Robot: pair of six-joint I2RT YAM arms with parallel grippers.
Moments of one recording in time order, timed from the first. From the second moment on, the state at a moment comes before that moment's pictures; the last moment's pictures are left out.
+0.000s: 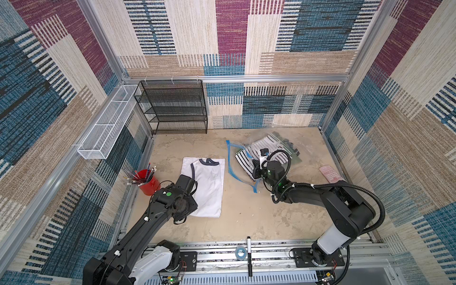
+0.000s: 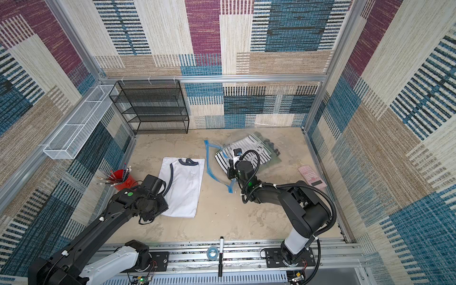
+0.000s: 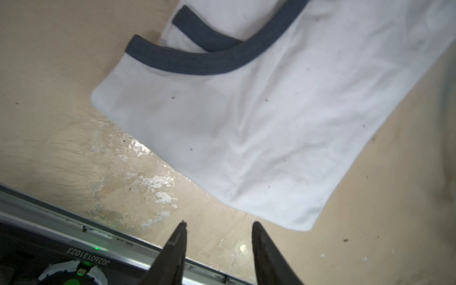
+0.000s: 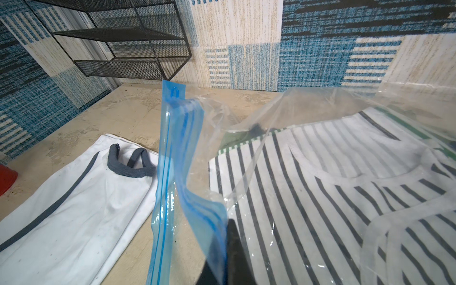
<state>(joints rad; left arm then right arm) -0.41 1.01 0.80 -1.09 -0.05 -0.91 0.58 1.65 0.72 0.64 0.14 0.21</state>
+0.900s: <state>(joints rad) -0.86 1.53 1.00 -1.01 -0.18 -0.63 0.58 1.65 0.72 0.64 0.14 0.22</state>
